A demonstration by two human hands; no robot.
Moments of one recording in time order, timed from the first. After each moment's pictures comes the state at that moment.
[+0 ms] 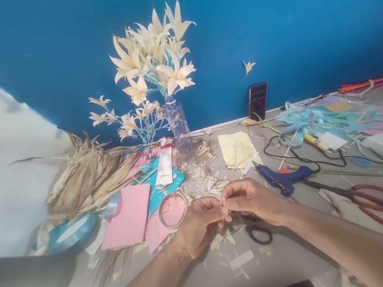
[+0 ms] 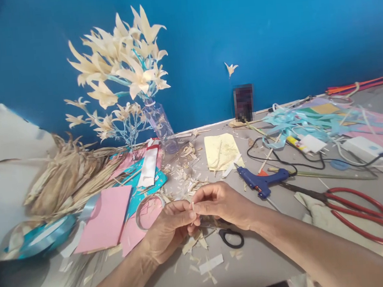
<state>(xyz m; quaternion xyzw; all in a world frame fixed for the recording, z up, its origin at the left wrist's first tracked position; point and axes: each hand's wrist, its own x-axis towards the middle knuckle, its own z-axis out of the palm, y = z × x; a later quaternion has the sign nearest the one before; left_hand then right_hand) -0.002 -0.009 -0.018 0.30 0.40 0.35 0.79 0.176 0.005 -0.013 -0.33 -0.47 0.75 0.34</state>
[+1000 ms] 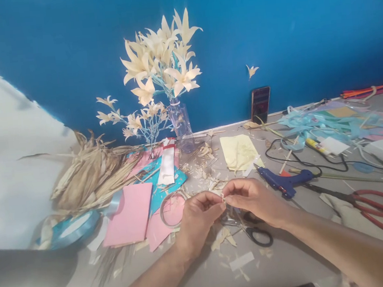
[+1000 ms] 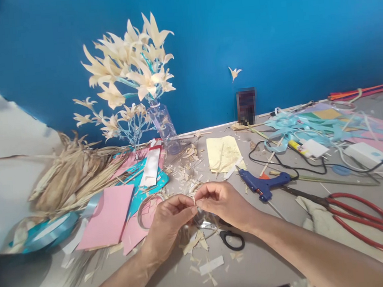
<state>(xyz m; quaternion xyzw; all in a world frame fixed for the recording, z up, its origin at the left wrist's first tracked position) 0.000 -0.010 -0.016 0.43 0.50 0.42 0.62 0.176 0.005 -0.008 -0.44 -0.56 0.60 0.37</state>
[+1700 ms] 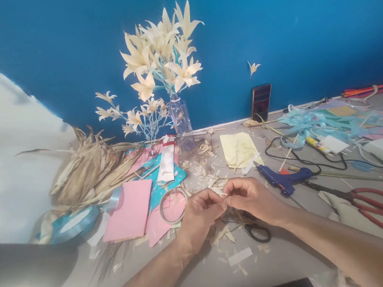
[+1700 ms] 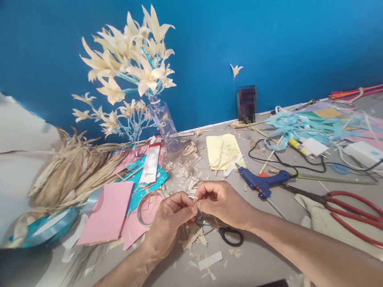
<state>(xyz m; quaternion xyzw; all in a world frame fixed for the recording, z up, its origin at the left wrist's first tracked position) -0.002 -0.012 -0.022 0.43 0.46 0.39 0.67 0.172 0.002 -0.003 -0.45 -0.57 0.59 0.35</state>
